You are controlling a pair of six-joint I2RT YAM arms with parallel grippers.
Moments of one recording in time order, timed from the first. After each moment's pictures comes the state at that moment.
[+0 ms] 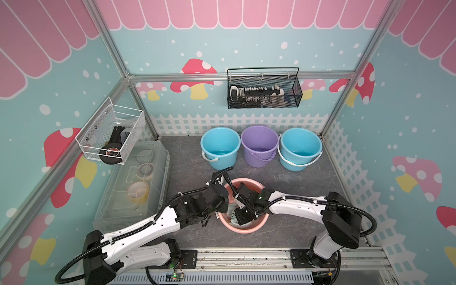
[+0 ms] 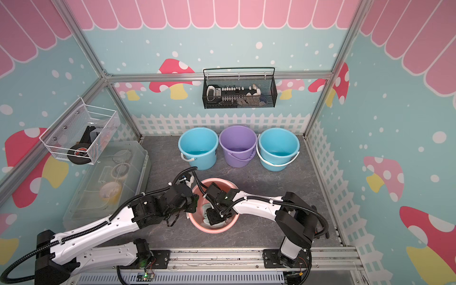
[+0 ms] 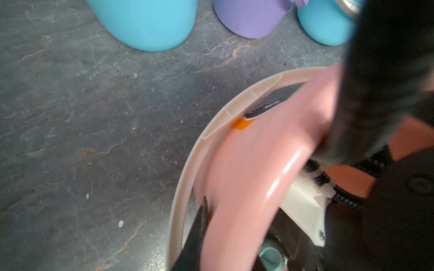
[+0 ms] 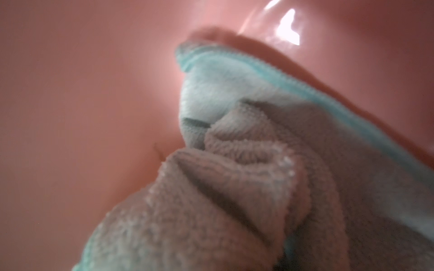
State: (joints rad) left arm -0.98 1.06 0.88 -0.68 -0.31 -0.68; right arm 1.04 1.61 1.02 -0.57 -0.28 0.64
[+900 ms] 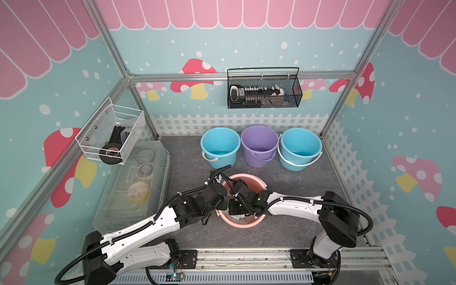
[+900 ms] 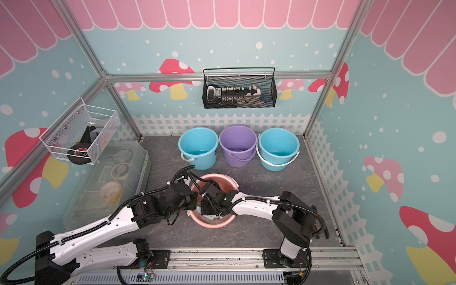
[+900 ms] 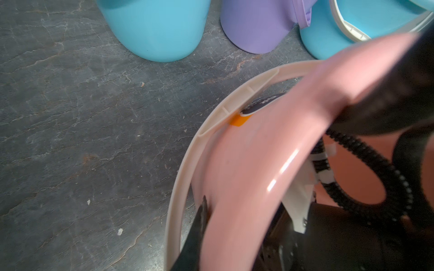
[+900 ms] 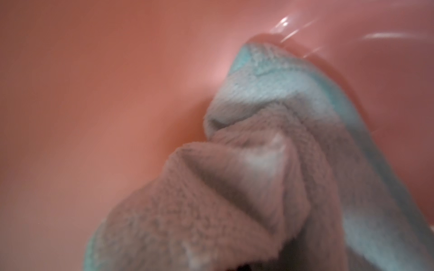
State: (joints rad) left arm -0.96 1.05 0.87 -0.64 -0.35 -0.70; right arm 1.04 1.68 1.03 -0.30 -0.03 0.89
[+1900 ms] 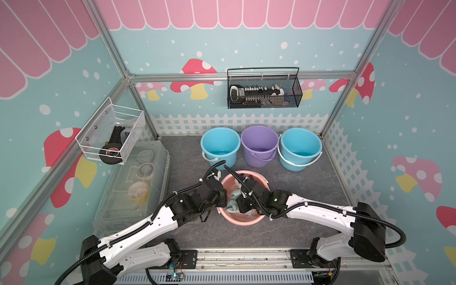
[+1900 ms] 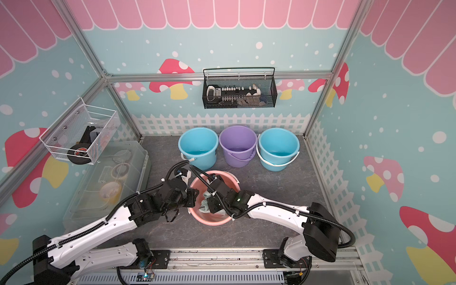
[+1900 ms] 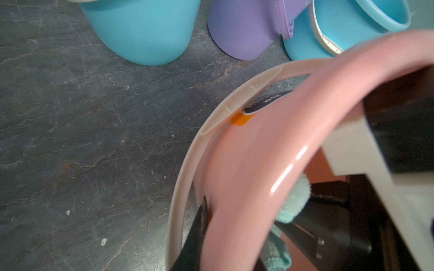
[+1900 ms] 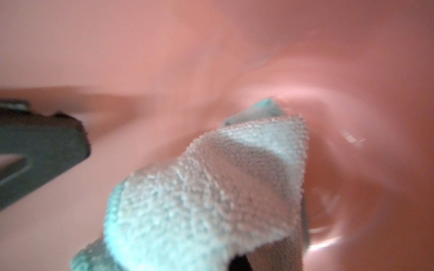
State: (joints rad) left arm -0.89 1.04 0.87 -0.60 -0.21 -0.67; right arm 1.04 1.40 0.98 -0.42 0.16 0.41
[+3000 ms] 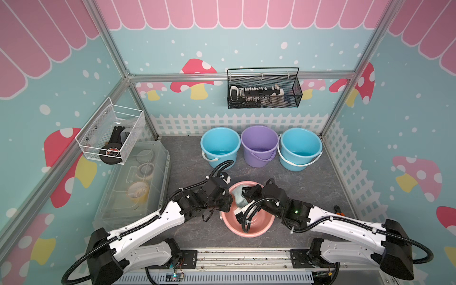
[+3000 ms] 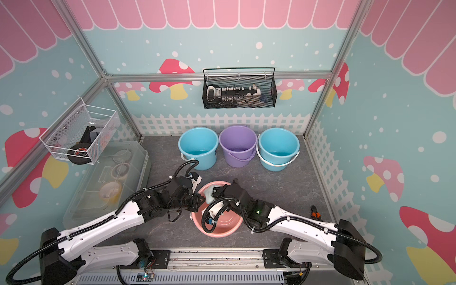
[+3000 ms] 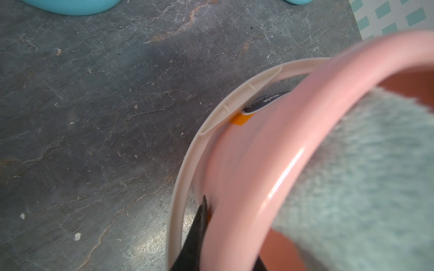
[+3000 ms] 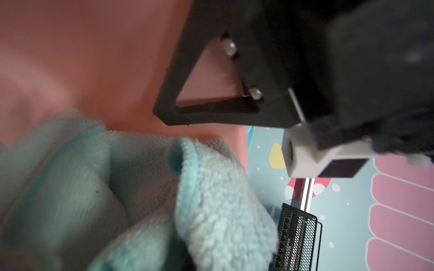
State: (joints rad) left arm -0.88 1.12 0.90 -0.65 -0.01 -0.57; right arm 1.05 1.17 0.75 -0.02 0.21 -1.64
